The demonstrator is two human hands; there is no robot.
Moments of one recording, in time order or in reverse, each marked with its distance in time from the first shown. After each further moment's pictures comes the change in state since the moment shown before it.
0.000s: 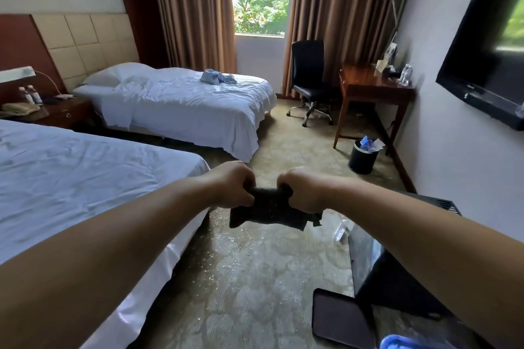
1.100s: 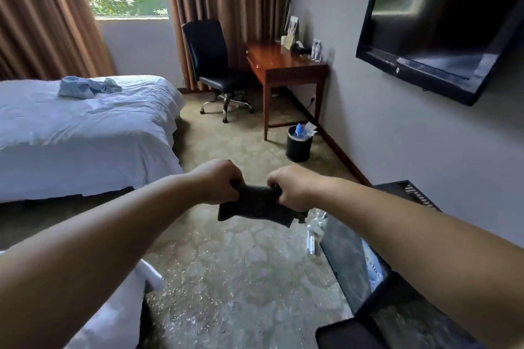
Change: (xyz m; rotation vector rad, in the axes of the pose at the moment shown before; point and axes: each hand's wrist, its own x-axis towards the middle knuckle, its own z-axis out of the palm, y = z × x) left_hand 0.457 -0.111 -0.031 0.087 -0.219 0.354; right_hand 0.351 0.206 -0.052 0.204 0.101 0.395
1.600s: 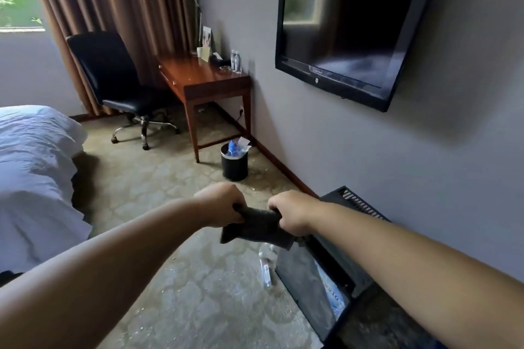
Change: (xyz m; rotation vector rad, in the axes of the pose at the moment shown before) left_hand 0.218 0.081 0.016 0.111 -0.162 0.299; right_hand 0.051 0.167 -0.028 0.051 -0.007 0.368
